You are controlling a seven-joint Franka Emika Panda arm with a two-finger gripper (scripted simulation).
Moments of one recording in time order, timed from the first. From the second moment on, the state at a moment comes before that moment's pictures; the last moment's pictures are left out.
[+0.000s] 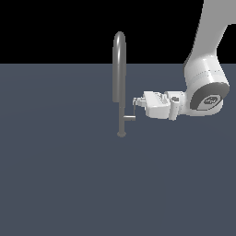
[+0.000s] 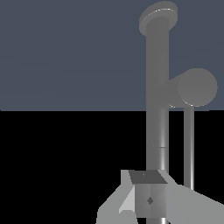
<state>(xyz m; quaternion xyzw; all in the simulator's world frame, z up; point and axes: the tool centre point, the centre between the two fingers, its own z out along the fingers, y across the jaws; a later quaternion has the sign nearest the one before) 0.040 -0.065 0.152 -0.47 0.53 0.47 0.53</state>
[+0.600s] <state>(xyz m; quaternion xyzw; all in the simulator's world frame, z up) 0.018 -0.062 0.156 -0.47 0.53 0.46 0.53</state>
